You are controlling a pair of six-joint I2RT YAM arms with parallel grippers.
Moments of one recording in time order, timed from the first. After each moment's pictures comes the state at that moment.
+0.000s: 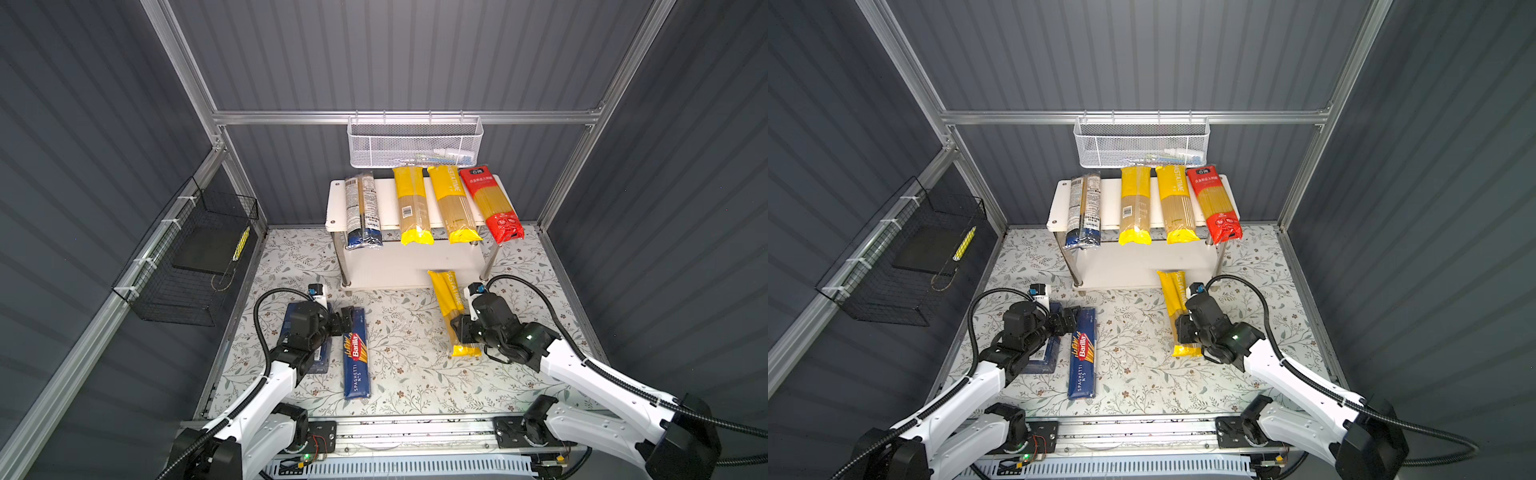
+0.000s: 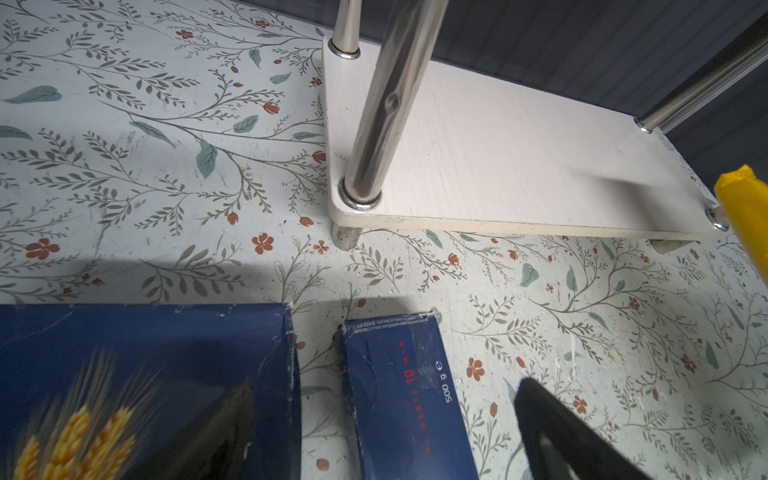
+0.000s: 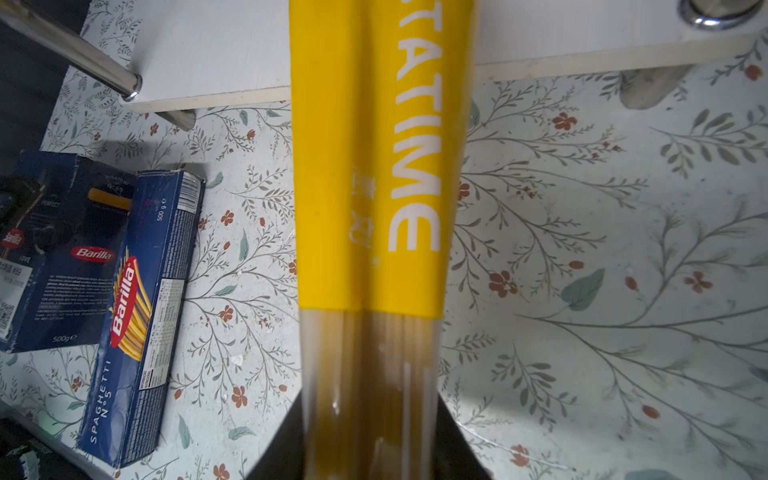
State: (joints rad) left arm -0.30 0.97 0.39 0.05 0.06 -0.31; right arm 0.67 1.05 0.72 -0.48 0.09 0.55
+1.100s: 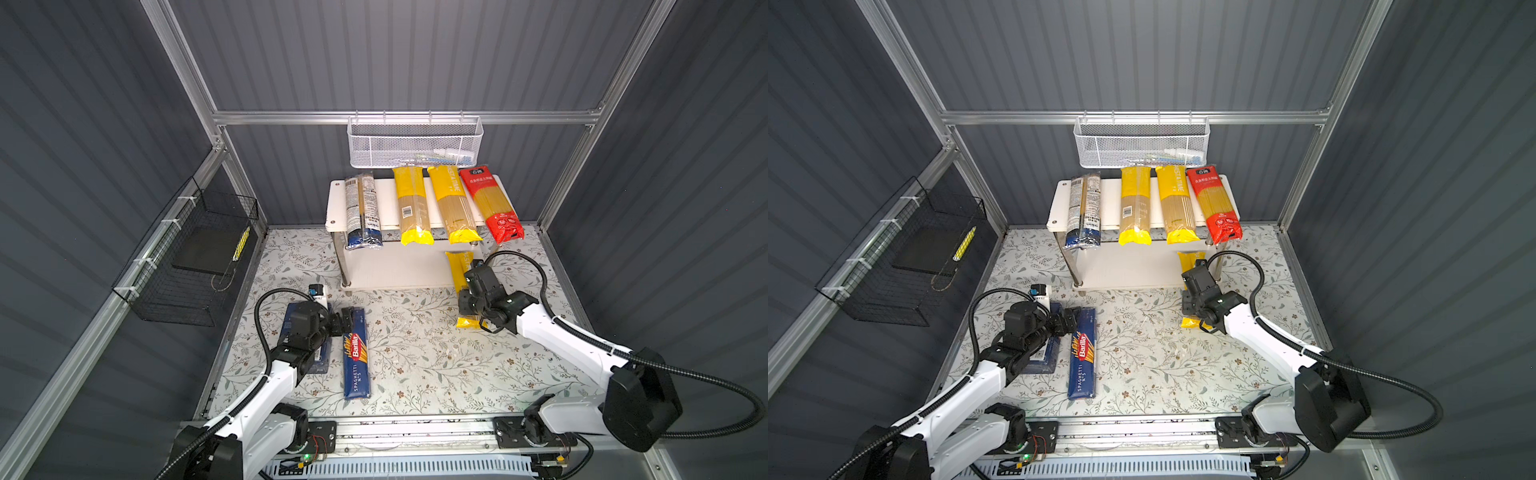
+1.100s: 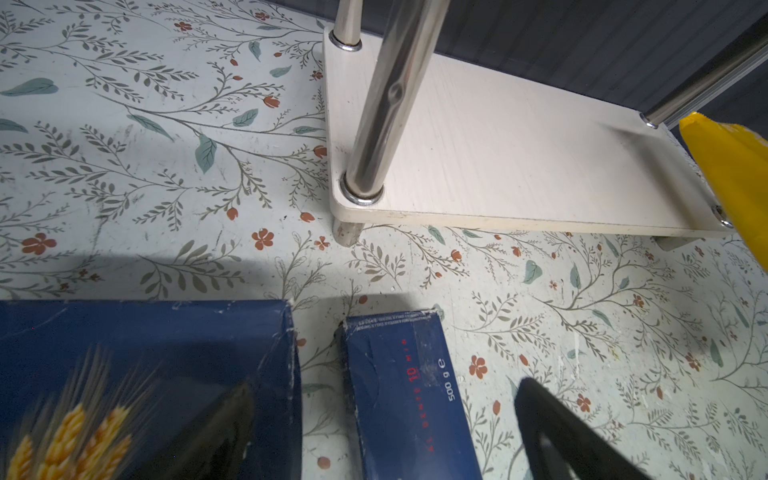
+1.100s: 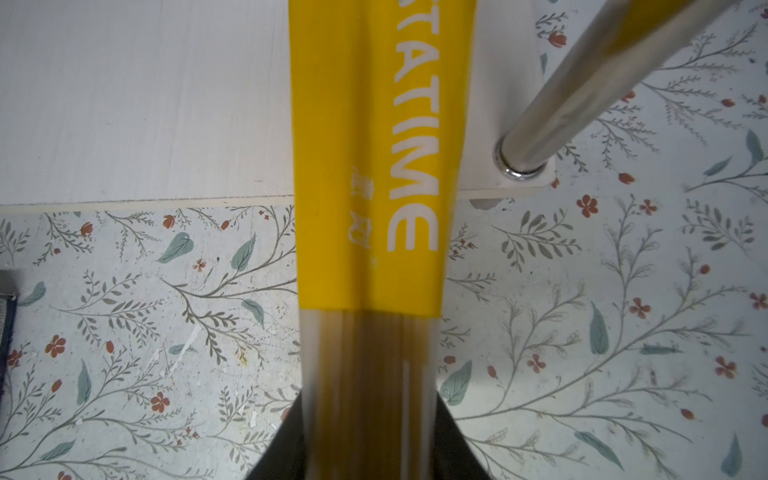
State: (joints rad) left arm -0.30 0.98 0.39 0.05 0.06 -0.31; right arm 0.52 1.35 0.92 -0.46 0.27 0.42
